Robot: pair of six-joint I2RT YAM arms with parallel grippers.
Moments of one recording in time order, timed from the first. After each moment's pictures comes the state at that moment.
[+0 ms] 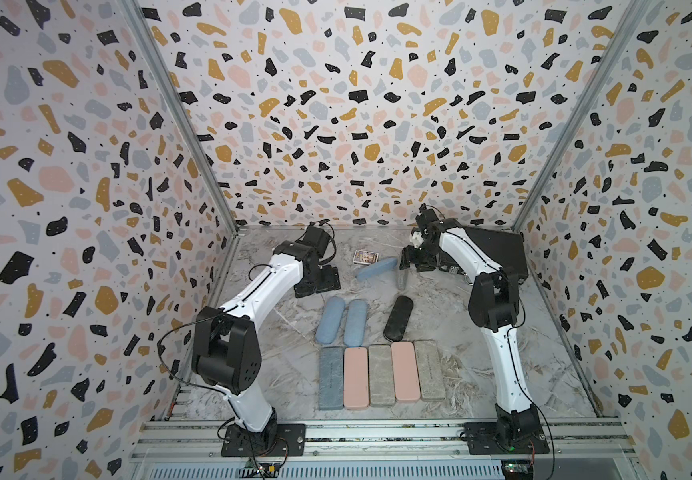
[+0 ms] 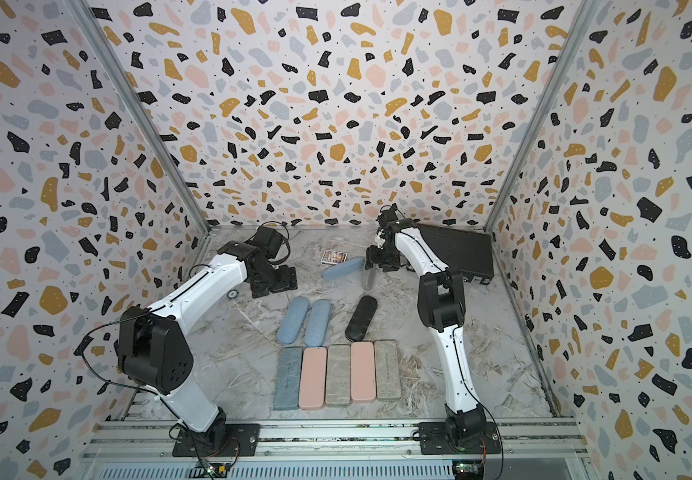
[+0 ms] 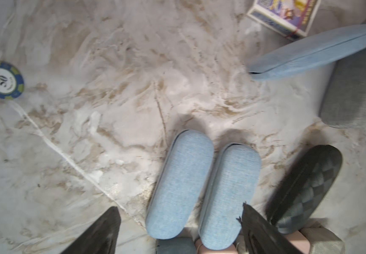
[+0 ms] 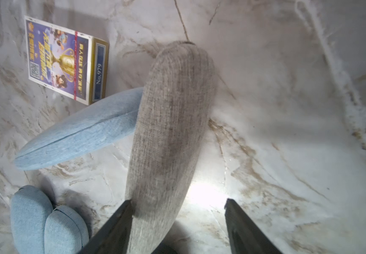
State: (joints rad) left arm -0.33 1.71 1.46 -1.00 0.02 -0.49; right arm 0.34 2.43 2.28 -1.12 -0.28 0.26
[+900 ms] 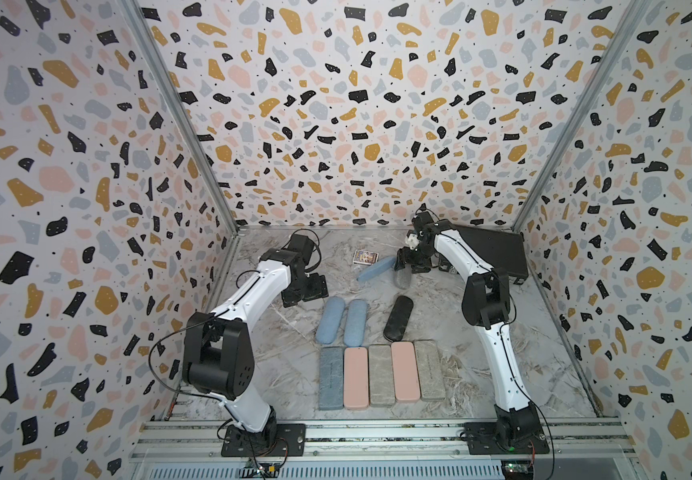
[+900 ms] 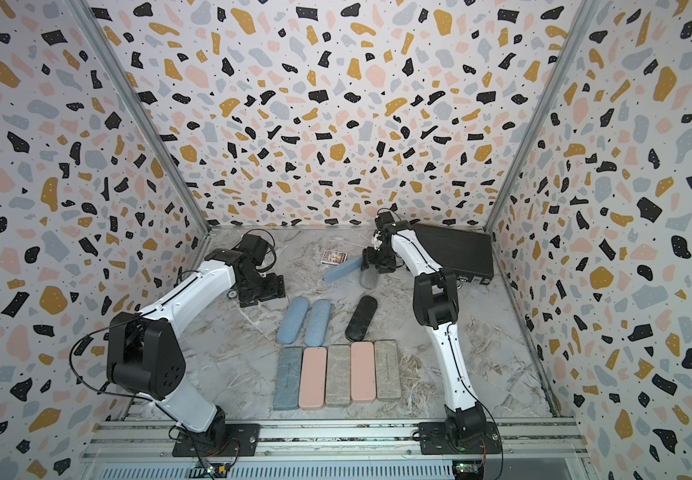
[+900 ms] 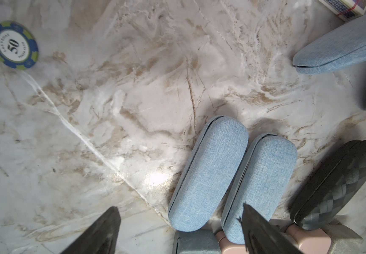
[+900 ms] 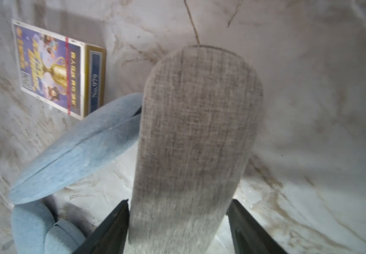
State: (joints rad) left arm -0.24 1.66 1.35 -0.99 0.05 -0.45; right arm 0.34 2.55 2.38 -1.13 -0.31 0.28
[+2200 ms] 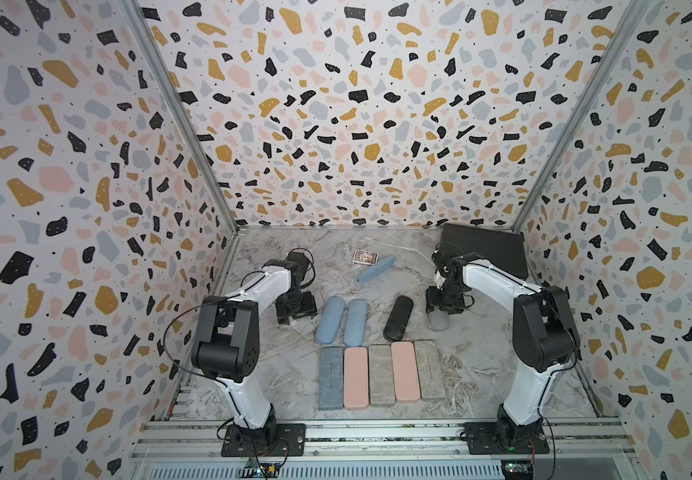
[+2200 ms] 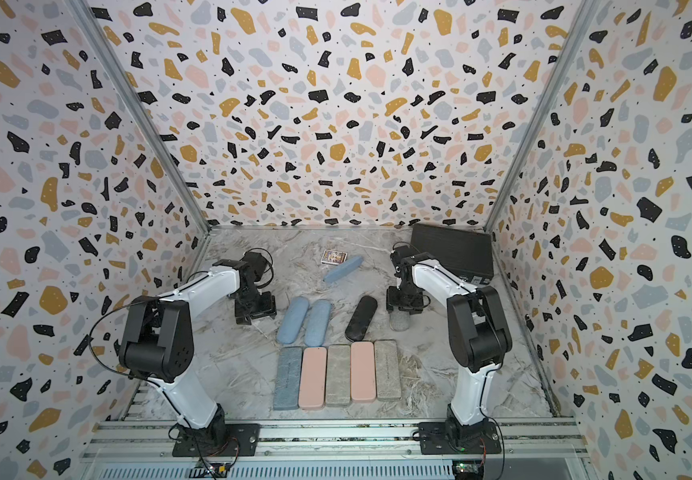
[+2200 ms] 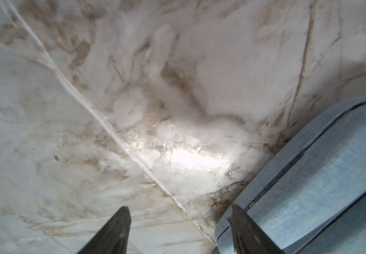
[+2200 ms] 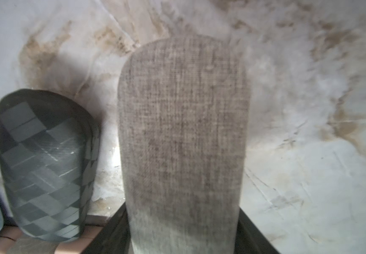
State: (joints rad) left arm -0.18 1.78 1.23 -0.98 0.02 -0.44; right arm 0.37 1.86 1.37 -0.96 -0.11 0.36
